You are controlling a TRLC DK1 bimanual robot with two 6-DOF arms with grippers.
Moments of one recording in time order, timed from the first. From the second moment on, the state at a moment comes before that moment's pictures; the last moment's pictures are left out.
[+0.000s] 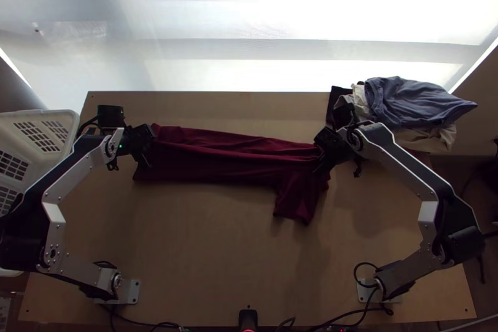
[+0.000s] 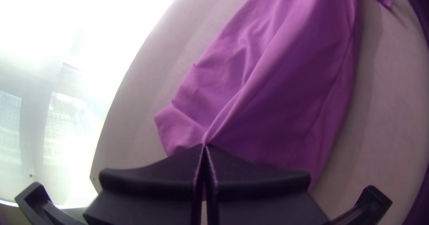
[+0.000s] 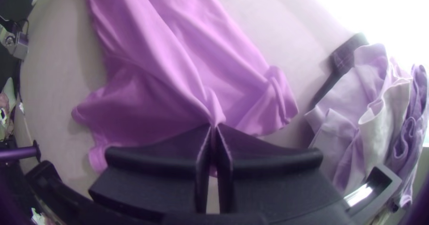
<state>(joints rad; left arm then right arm) 0.00 1.62 1.11 -0.38 0.11 1.05 0.32 1.68 1.26 -0.80 -0.12 -0.49</state>
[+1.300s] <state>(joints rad) 0.11 1.54 1.13 -0.34 0.04 0.96 0.25 1.72 1.41 -0.84 -0.02 -0.34</state>
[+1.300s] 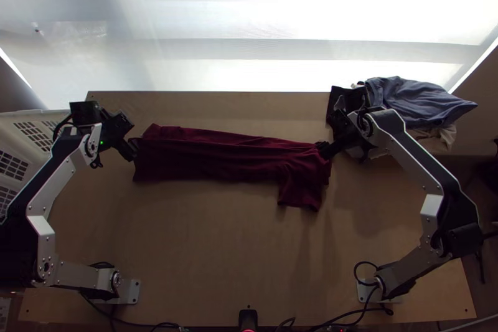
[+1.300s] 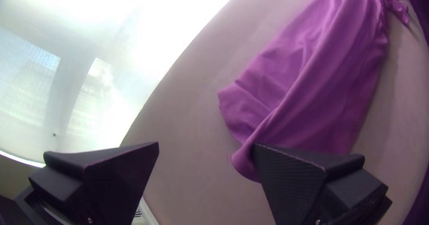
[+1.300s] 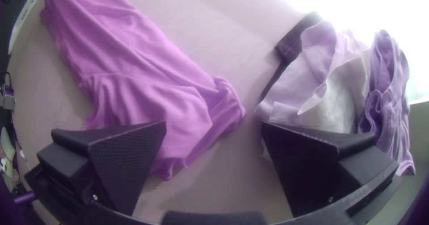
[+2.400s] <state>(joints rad) 0.02 1.29 0.72 -0.12 0.09 1.15 0.45 1.58 1.21 -0.77 0.09 -0.31</state>
